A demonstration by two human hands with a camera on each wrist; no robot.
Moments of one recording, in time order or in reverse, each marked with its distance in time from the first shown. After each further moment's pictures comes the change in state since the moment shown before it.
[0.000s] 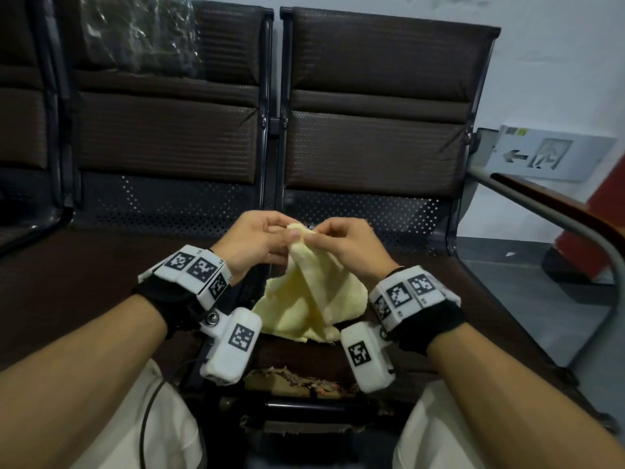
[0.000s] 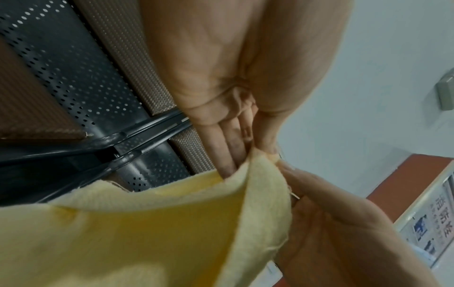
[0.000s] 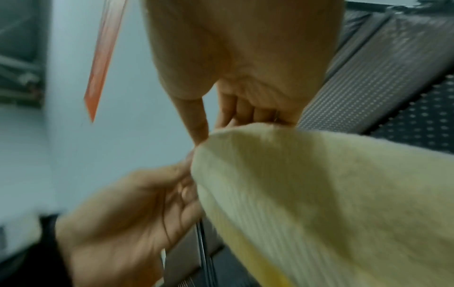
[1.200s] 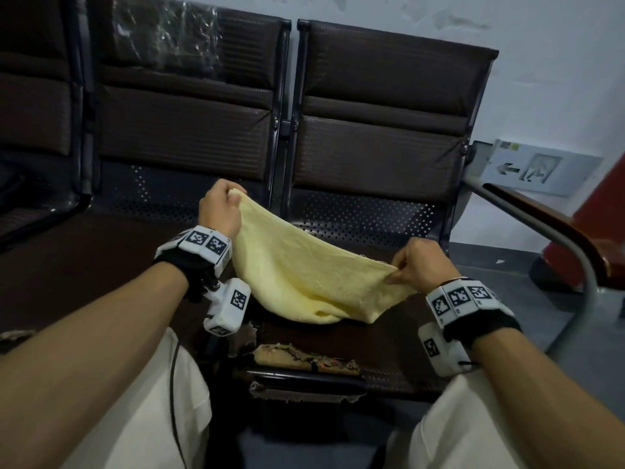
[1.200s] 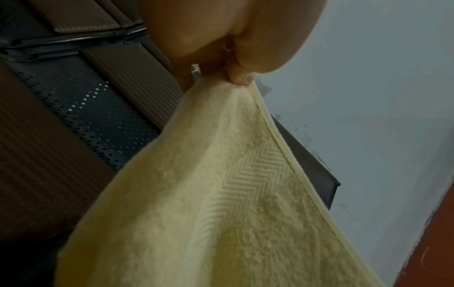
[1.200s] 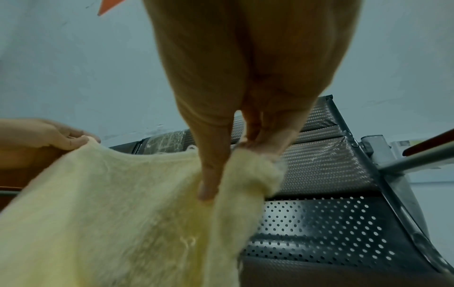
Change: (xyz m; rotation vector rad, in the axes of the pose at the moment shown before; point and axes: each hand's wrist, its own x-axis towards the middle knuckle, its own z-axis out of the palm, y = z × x) left_hand 0.011 -0.017 -0.056 0.448 0.729 0.181; right_hand -0.035 0.036 -0.084 -0.999 0.009 0.197
